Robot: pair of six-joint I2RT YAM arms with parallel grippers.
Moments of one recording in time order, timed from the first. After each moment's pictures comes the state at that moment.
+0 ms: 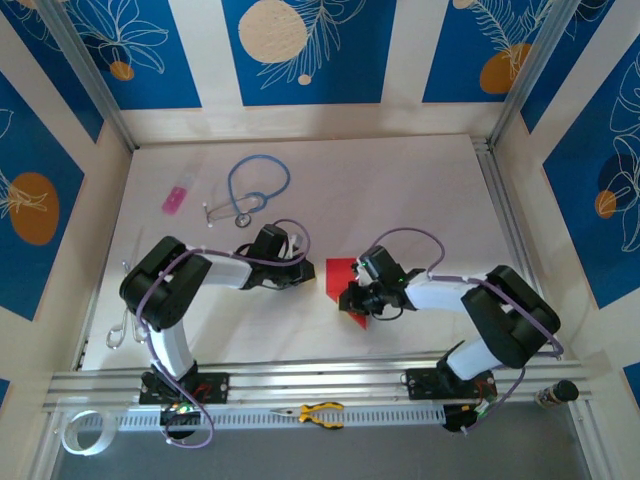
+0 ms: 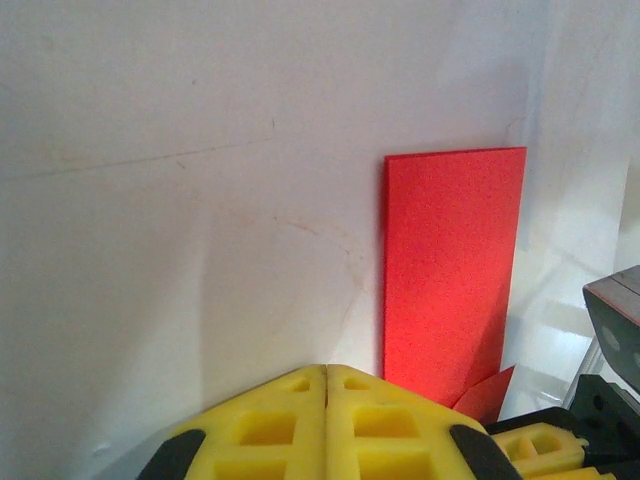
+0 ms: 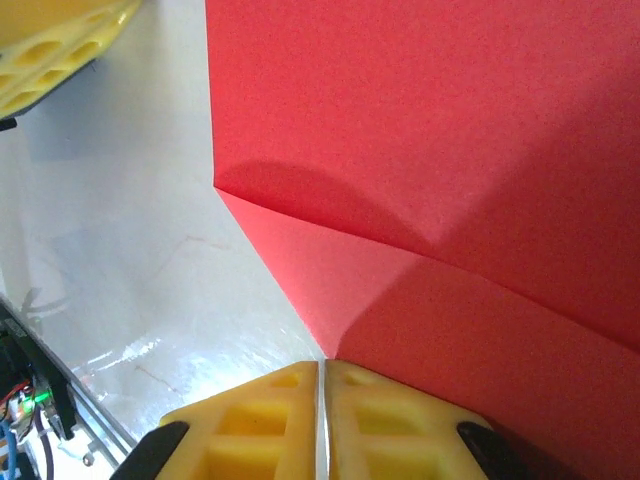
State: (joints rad) left arm -0.61 1.81 0.75 0.23 0.52 -0.84; right arm 0.64 1.47 0.51 -0.08 -0.48 0.78
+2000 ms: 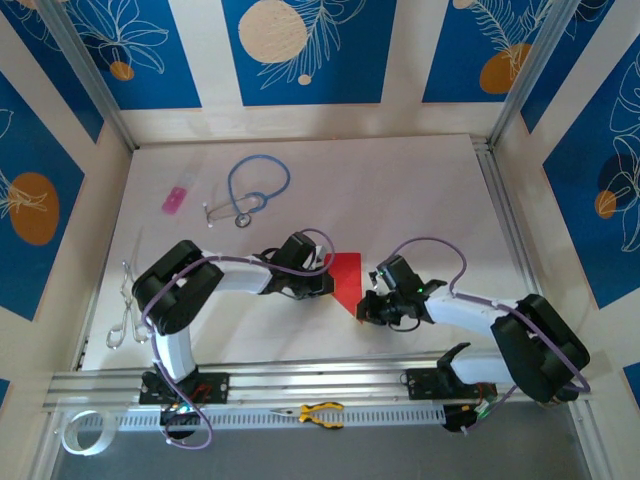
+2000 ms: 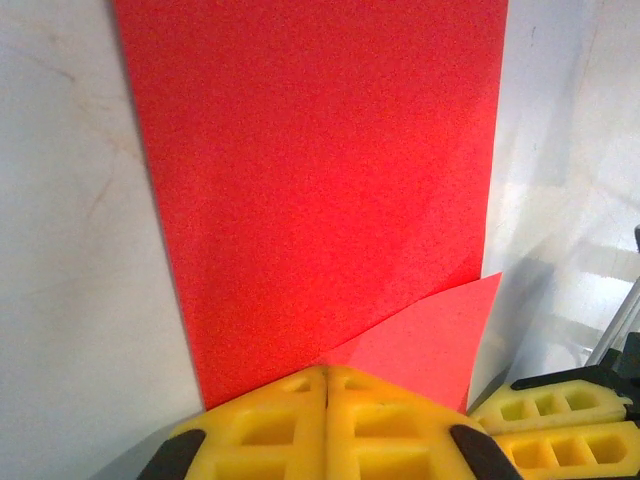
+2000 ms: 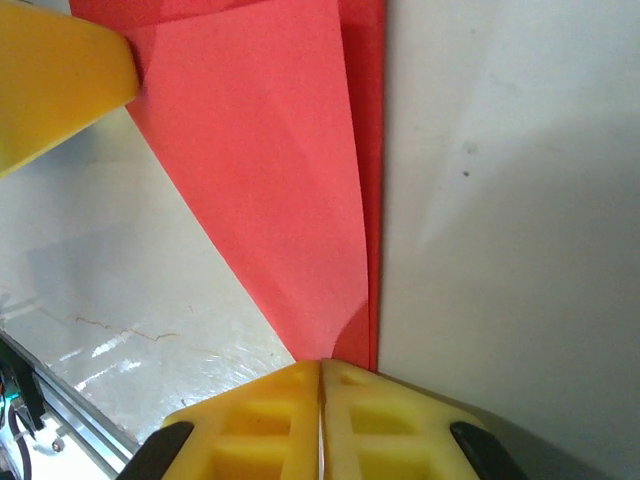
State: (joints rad) left arm -0.78 1.84 0.86 0.07 0.44 -0.86; right arm 0.61 1.26 0.40 -0.23 -0.42 0.78
